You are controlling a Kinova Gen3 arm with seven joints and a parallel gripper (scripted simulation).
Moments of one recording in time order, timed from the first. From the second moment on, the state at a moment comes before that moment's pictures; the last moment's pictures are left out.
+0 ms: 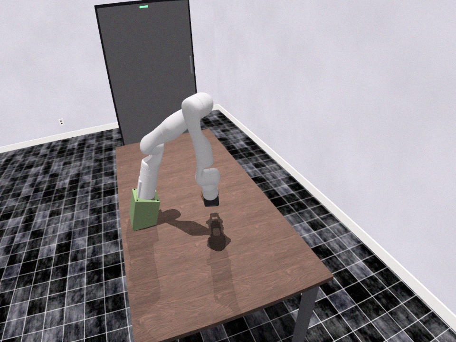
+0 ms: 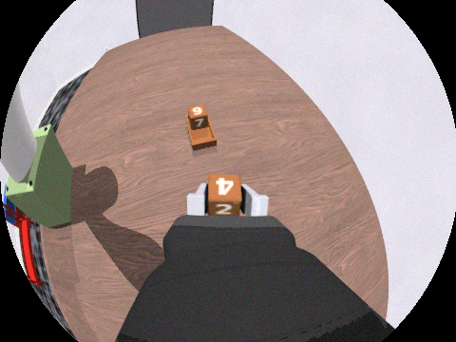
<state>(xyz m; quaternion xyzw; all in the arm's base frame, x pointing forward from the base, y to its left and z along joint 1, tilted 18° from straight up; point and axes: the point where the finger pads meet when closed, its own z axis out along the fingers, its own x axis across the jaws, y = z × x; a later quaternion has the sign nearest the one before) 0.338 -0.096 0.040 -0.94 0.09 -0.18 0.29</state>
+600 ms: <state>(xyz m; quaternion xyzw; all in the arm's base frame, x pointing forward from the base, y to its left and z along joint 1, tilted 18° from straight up) 0.340 -0.095 0.044 -0.91 0.06 -0.19 0.37</state>
